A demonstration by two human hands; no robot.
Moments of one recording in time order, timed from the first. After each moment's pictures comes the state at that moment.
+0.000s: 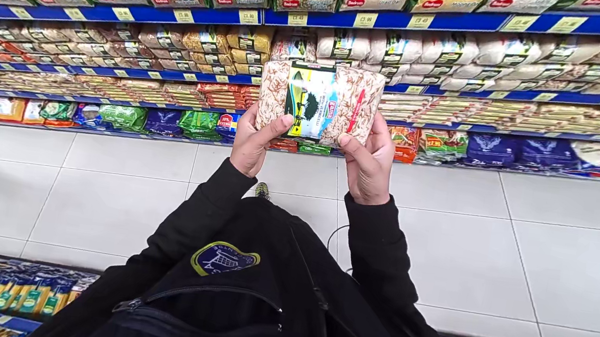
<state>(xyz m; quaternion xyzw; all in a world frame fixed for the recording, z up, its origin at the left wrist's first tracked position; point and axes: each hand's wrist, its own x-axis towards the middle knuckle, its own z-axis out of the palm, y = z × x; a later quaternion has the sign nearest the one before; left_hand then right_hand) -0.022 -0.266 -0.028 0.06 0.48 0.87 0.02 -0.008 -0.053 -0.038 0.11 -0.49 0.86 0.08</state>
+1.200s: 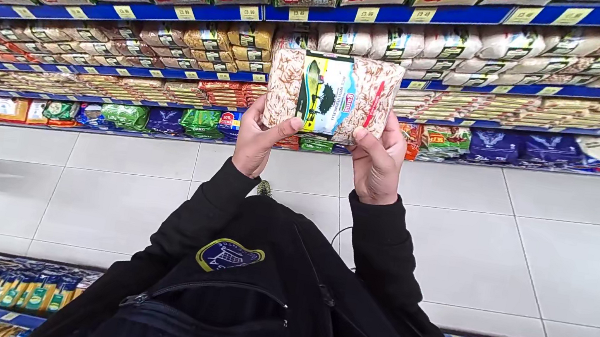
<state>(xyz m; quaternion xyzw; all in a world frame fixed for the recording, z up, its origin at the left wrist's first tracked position) -0.009 -0.262 -0.013 0.11 0.51 0.85 0.00 0.003 -0.050 -0.031 0.10 -0.46 0.88 0.09</state>
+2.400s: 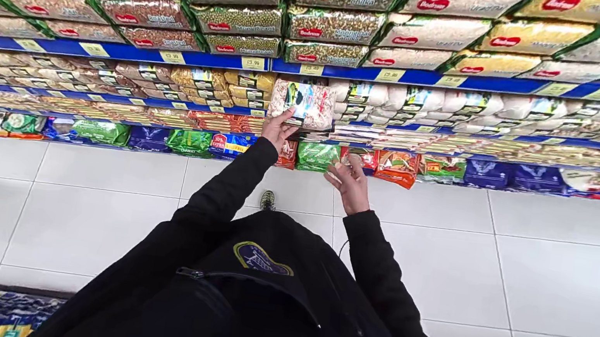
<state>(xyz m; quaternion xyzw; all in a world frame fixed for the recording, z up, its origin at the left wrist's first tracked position) -0.320 -0.279 -0.182 -0.24 0.37 0.89 0.11 -0.186 -0.060 -0.183 -0.19 -0.58 0.79 -0.06</state>
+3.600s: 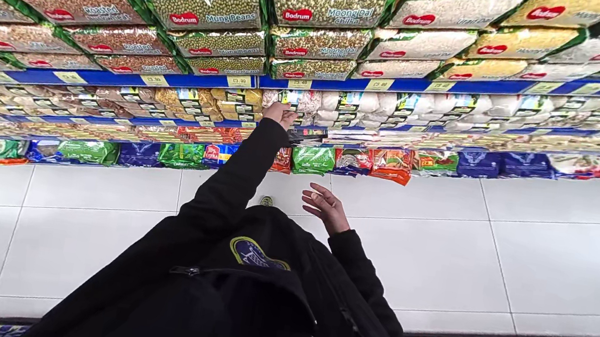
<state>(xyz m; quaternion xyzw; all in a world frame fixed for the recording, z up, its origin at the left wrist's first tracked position) -0.396 -0.251 -0.130 -0.35 0.41 0.83 0.15 -0.158 -0.080 -0.229 -0.20 -0.55 0.79 -0.19</state>
